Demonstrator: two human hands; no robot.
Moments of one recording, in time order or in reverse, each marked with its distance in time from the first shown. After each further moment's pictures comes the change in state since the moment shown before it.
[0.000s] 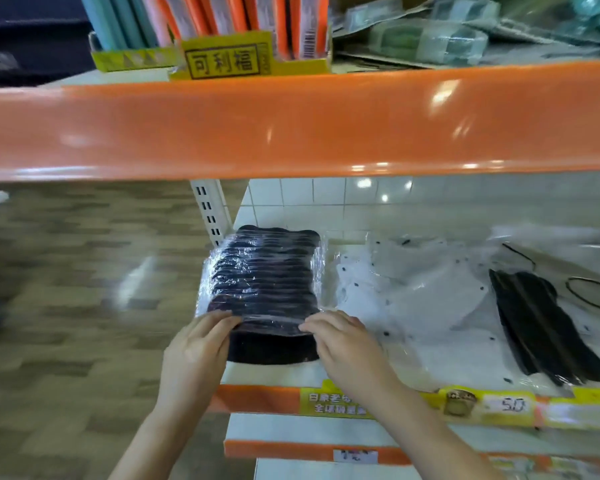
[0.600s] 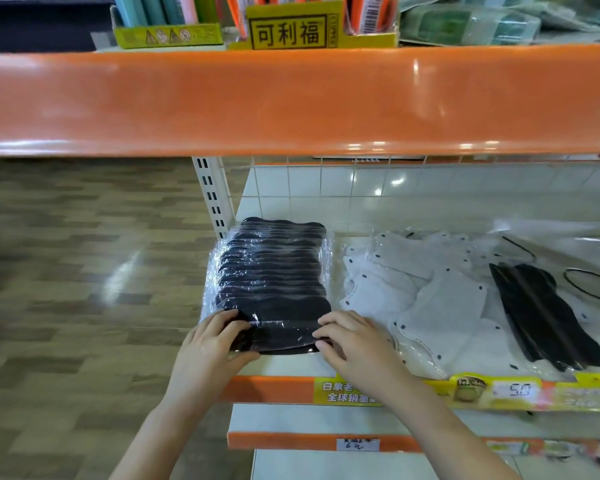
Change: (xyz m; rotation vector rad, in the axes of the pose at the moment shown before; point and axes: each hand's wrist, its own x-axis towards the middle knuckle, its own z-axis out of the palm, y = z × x) left_hand -0.019 -0.034 0.021 -0.032 -0.374 -0.051; right_hand -0.011 0.002 0.007 -0.002 -0.283 0.111
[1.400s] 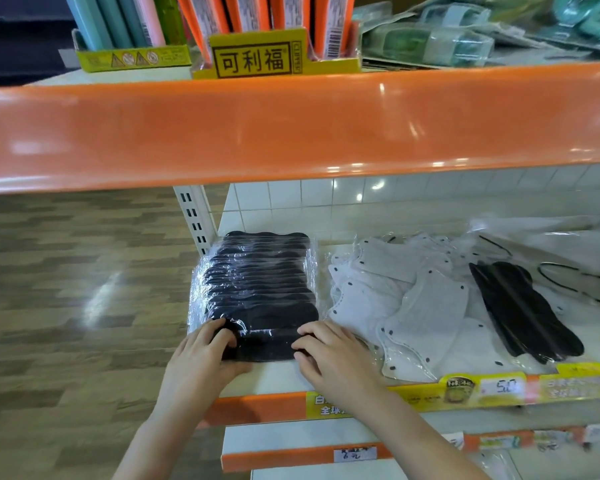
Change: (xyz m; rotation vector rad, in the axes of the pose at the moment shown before) left_hand 0.016 0.006 -0.004 0.002 -0.018 -0.019; right_hand 0.006 -0.014 0.021 -0.136 0.254 -0.010
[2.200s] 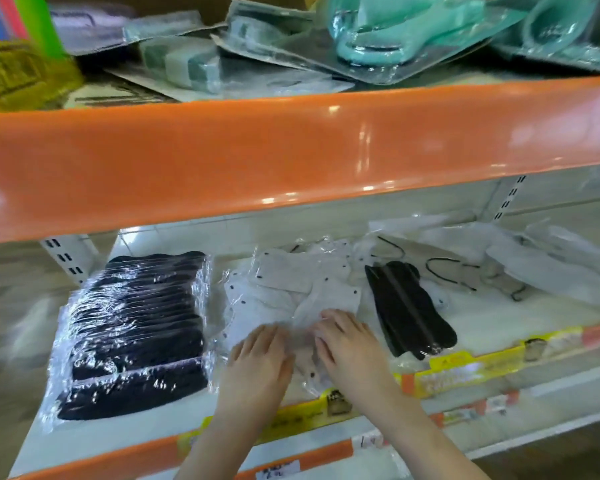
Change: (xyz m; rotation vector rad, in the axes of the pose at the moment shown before) left_hand 0.037 0.223 0.053 -0.065 -0.016 0.286; right_hand -0.052 0.133 -0.088 -0.155 0.117 0.257
